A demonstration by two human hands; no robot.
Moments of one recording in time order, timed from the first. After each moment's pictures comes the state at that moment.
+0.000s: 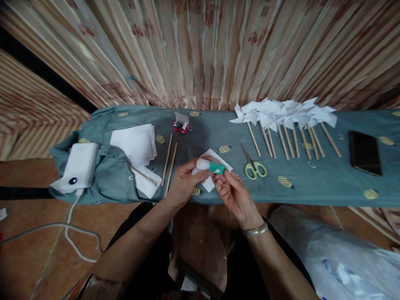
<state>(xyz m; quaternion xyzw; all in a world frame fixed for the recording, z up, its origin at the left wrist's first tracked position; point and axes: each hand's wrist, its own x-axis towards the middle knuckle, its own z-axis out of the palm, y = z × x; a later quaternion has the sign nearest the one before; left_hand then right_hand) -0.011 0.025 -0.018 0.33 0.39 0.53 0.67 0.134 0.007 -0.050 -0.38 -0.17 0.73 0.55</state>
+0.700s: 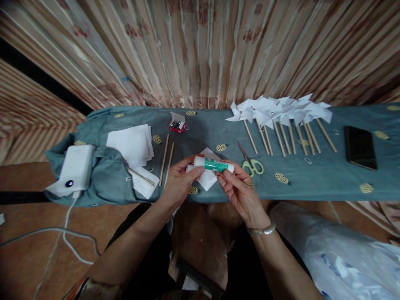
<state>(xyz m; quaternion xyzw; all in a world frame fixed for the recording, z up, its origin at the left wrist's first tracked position) -0.011 0.025 -0.022 0.30 0.41 0.54 0.67 0.143 0.004 -0.031 -0.43 -0.25 0.66 0.56</state>
